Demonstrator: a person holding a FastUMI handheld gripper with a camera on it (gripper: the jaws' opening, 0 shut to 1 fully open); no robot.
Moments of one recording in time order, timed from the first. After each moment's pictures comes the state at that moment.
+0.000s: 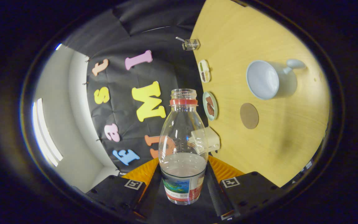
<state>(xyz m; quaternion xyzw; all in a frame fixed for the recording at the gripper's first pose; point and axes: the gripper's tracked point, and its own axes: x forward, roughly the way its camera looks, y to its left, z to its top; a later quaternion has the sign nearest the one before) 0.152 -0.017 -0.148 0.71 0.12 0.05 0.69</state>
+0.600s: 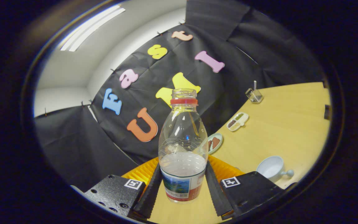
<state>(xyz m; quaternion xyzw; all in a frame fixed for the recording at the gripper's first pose) 0.159 -0.025 -0.107 0.30 0.04 0.06 0.95</state>
